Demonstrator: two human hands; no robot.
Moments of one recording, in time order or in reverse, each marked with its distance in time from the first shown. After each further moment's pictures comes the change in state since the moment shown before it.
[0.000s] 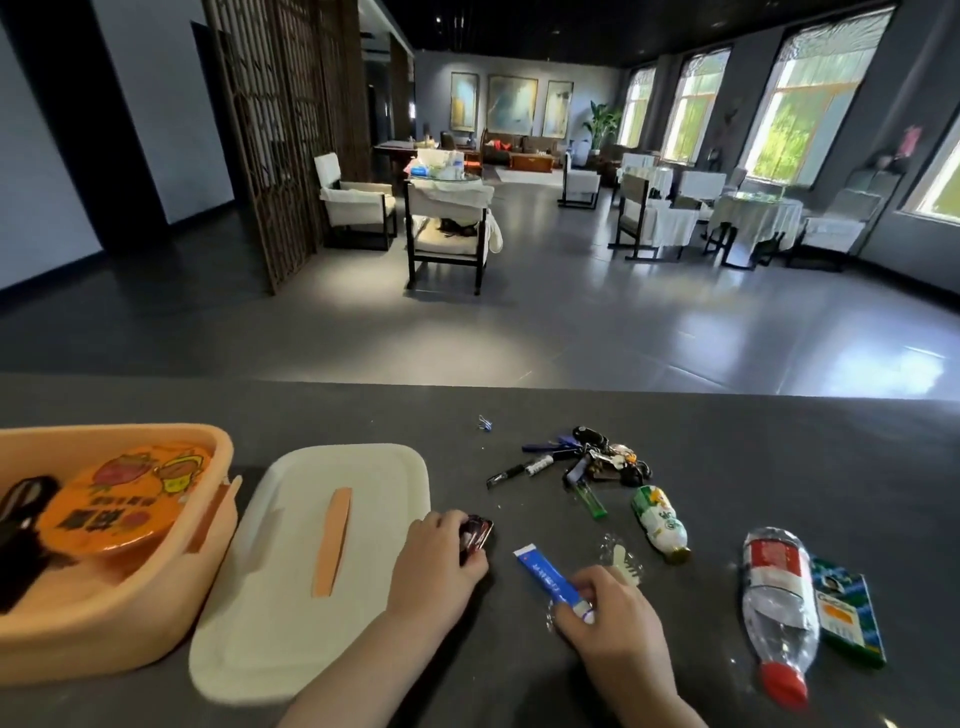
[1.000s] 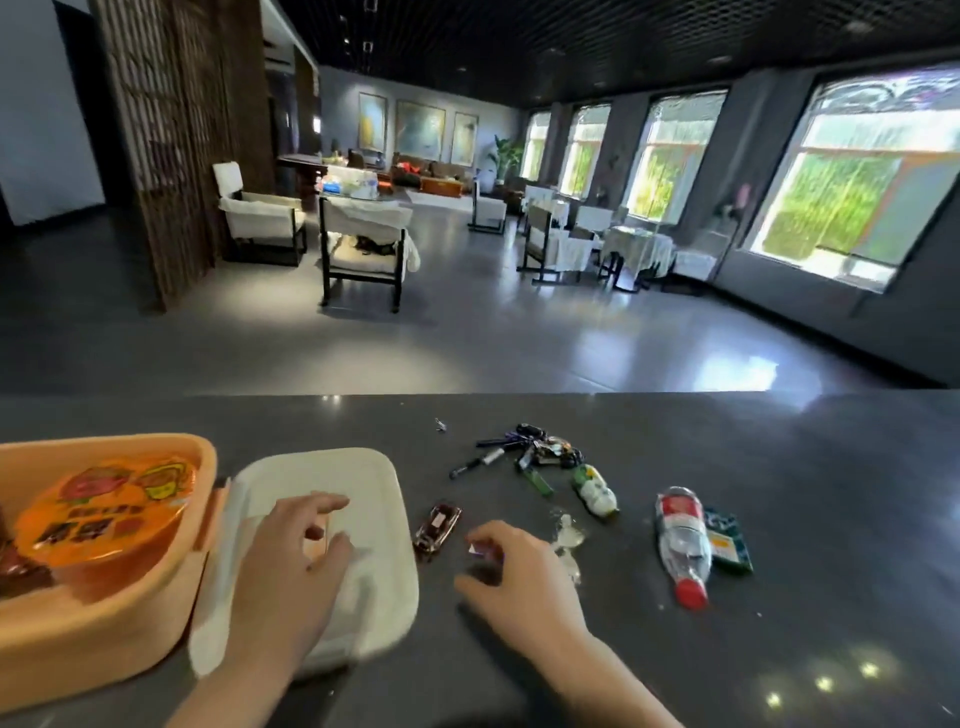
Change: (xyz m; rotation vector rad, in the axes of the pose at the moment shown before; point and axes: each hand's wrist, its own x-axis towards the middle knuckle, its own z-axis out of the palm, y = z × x) left_hand -0.068 -0.064 -0.119 -0.399 0.300 0.124; right_hand -0.059 -0.105 -0.002 0.000 0.058 -0.116
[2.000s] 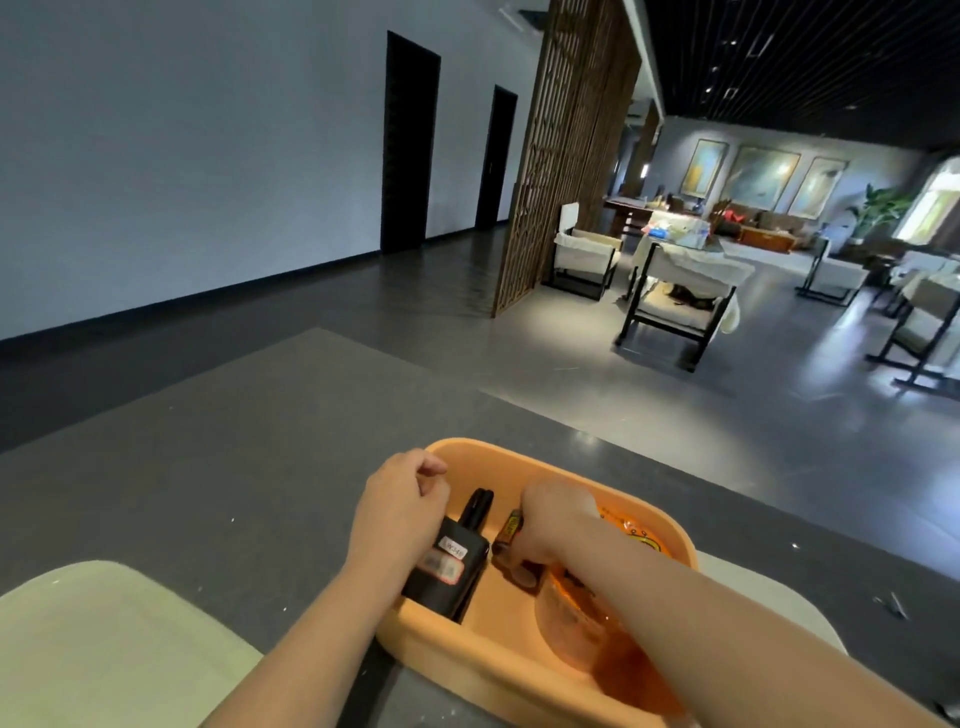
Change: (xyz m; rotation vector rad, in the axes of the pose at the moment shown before) left_hand 0.079 -0.177 -0.281 0.190 0.365 -0.415; right_hand 0.143 -0.356 0.254 -0.736 -0.487 -0.553
